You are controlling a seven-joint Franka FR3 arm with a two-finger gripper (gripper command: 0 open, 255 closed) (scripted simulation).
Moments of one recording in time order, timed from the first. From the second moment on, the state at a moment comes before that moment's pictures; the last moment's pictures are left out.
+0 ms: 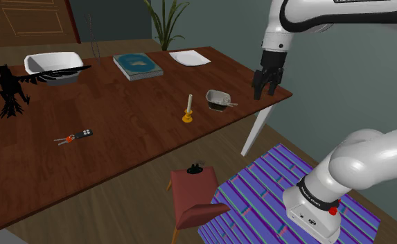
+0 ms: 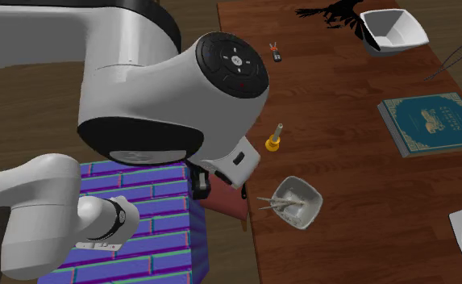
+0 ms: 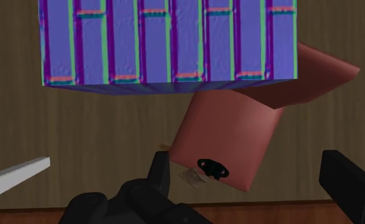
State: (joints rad) arm 0.01 -0.51 0.05 -2.34 0.11 1.59 0.04
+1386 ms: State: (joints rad) arm 0.12 0.42 0.17 -1.58 -0.02 1.62 0.26
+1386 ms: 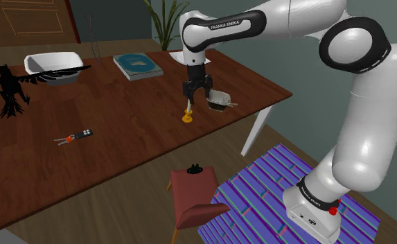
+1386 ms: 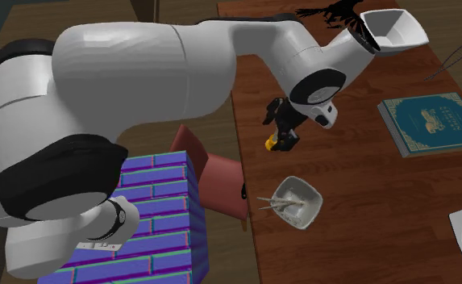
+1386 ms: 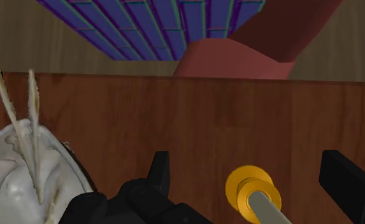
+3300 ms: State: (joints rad) arm 0.18 0.72 0.16 -1.31 -0.08 1.60 0.29
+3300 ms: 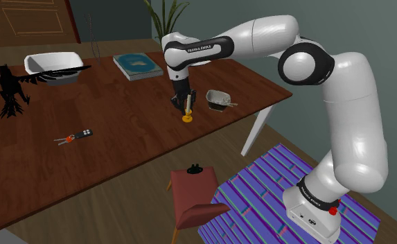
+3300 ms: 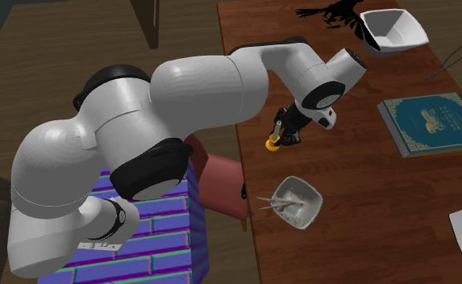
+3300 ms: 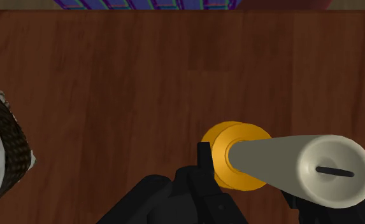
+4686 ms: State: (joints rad) arm 0.19 0.67 0.17 -1.16 -0.07 1.40 0.29
